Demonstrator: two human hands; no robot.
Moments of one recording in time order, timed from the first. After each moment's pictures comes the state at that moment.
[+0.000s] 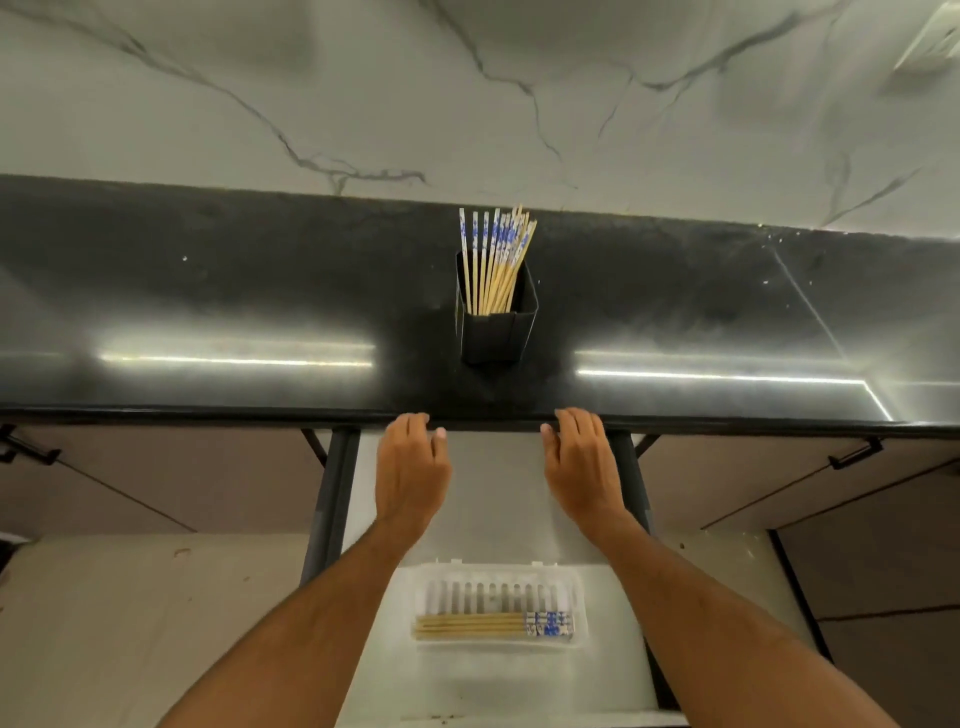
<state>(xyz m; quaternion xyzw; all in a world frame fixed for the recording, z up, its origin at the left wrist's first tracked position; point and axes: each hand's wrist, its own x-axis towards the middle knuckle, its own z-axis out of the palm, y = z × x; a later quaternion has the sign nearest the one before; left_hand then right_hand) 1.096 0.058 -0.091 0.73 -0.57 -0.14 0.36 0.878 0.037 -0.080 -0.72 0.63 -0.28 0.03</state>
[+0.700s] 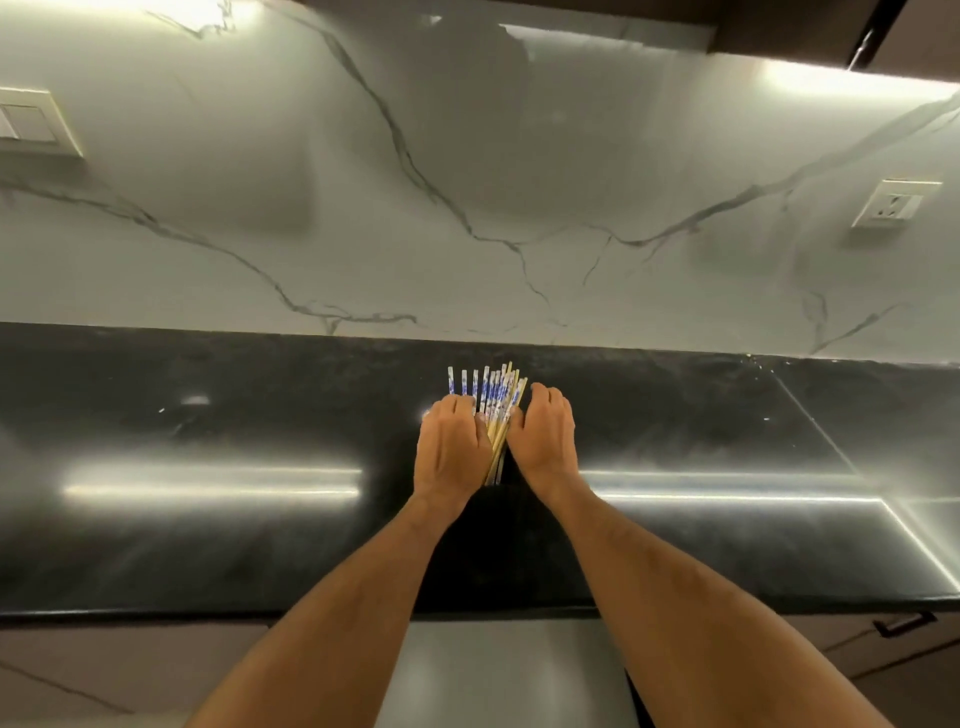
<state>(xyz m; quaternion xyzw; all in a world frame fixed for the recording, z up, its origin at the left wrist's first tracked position) 1.068 -0.164 0.025 0.64 -0.65 -0.04 0.41 0.942 -0.191 0.036 -0.67 0.65 -0.35 0.08</state>
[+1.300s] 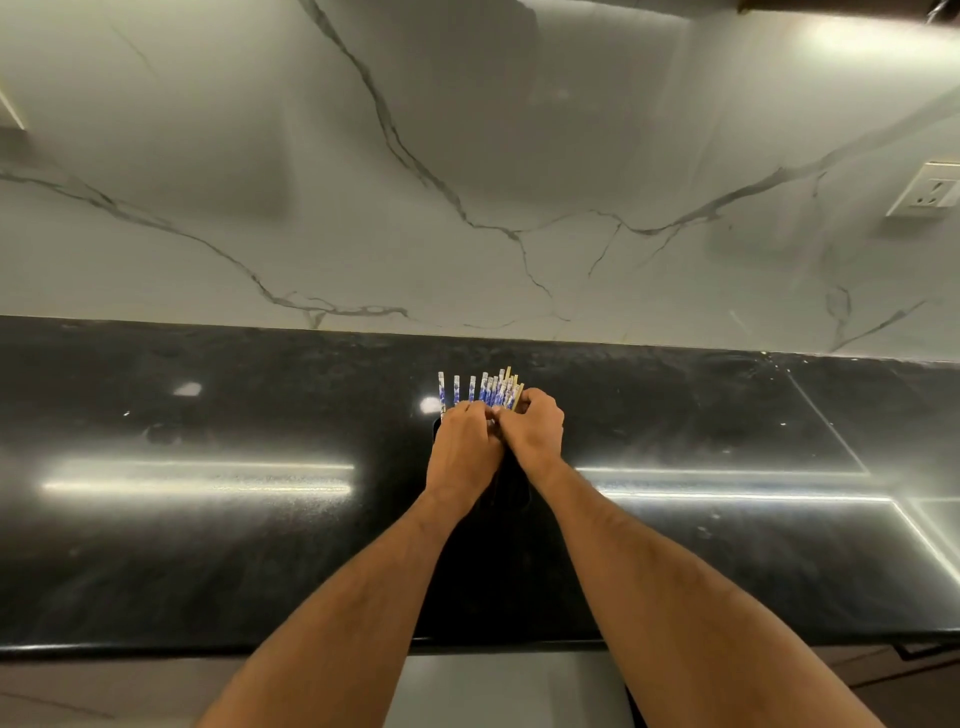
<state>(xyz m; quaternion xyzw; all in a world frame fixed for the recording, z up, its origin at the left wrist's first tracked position) 1.048 -0.221 0.005 0.64 -0.65 -0.16 0.37 0.950 -0.251 0.020 -0.52 0.70 -0.39 0.31</state>
